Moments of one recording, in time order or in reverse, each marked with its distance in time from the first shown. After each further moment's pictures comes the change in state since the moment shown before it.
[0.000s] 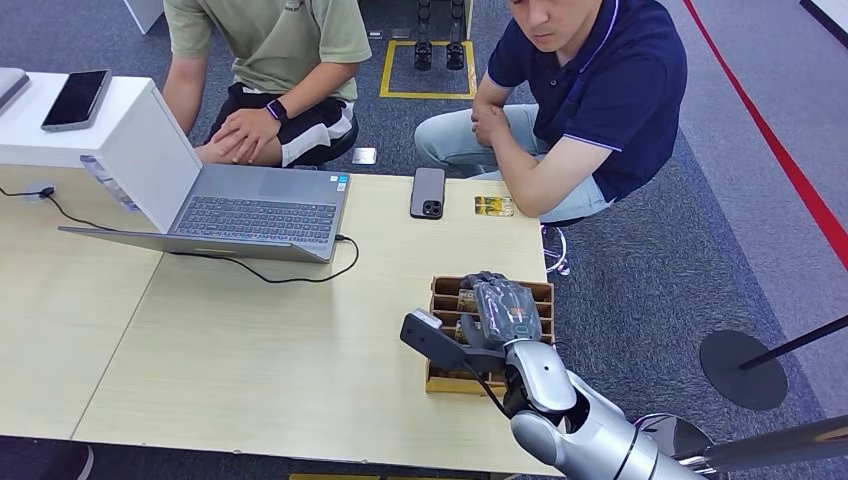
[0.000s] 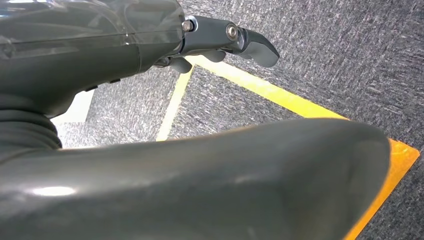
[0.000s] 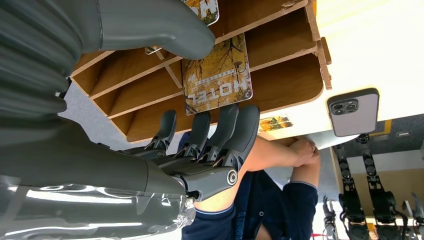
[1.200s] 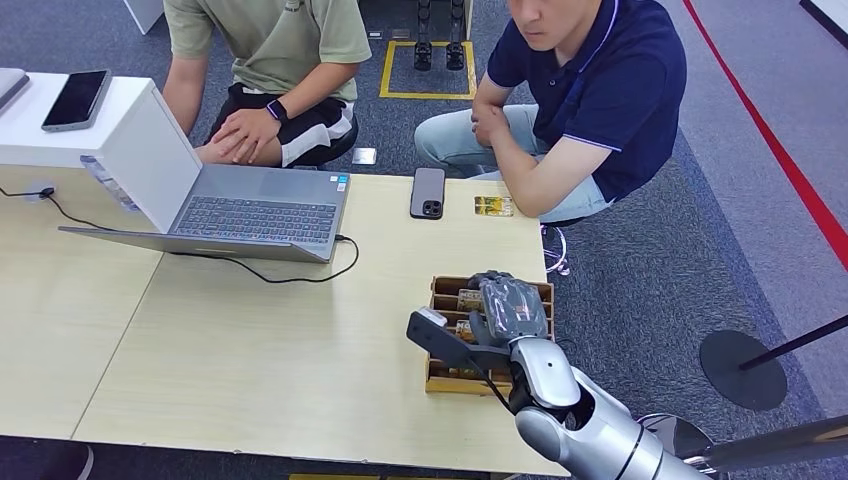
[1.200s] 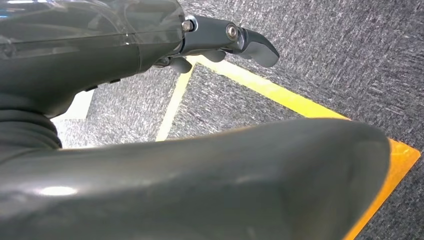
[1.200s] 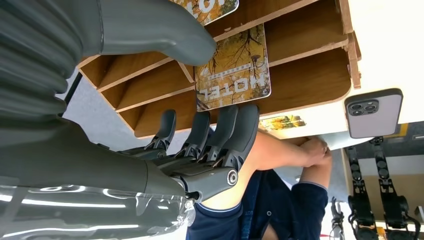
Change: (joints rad) left arm 0.001 -0.003 0.000 0.000 0.014 0.003 -0.001; right arm 0.002 -0.019 -0.021 -0.001 0.022 0.064 0.029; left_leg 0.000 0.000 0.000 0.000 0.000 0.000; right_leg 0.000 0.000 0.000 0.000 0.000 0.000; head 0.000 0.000
